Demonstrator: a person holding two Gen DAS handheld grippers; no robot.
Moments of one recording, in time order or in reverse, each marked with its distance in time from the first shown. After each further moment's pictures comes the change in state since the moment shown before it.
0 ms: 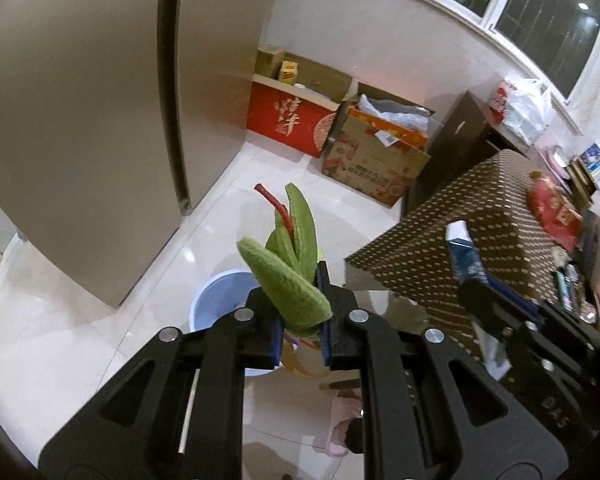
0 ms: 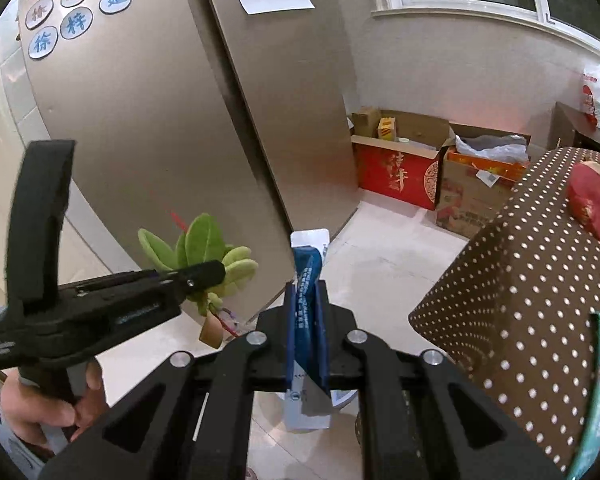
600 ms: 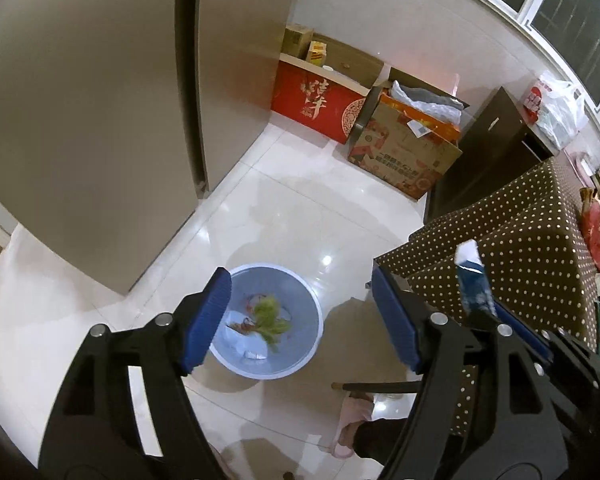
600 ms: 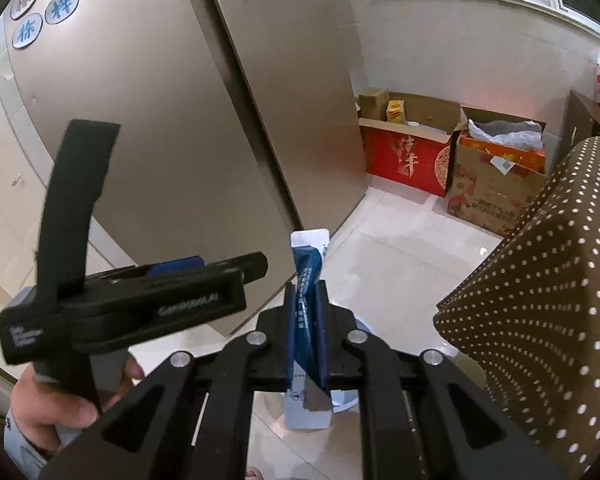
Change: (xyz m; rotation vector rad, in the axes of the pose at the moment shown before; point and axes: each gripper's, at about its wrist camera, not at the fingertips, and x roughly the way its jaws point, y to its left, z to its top) left arm 0.048 0.022 0.014 -0.059 0.064 0.062; right arm 0.056 0.015 0.000 -0.009 0.060 0.013
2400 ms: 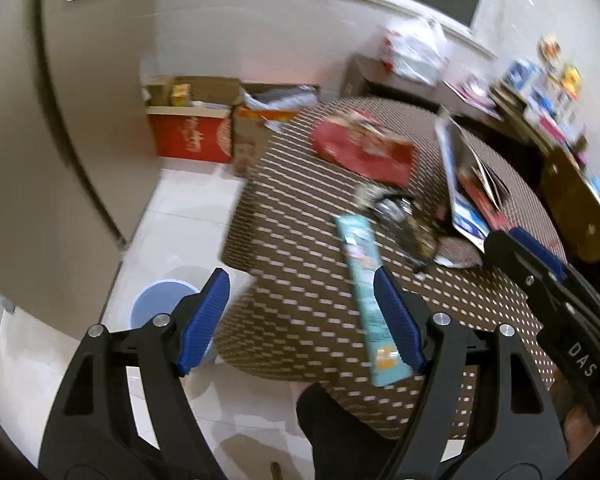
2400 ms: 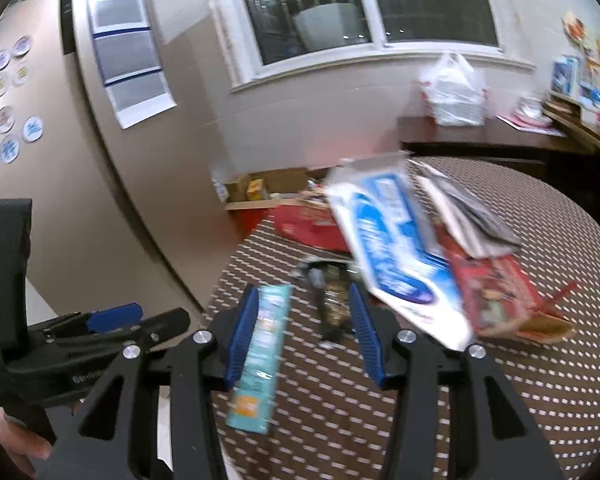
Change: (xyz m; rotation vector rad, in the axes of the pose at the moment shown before) left arm -0.126 -0.242 -0.092 0.382 -0.052 -0.190; right arm -0.275 -0.156 -0.086 0.281 -0.299 -0.352
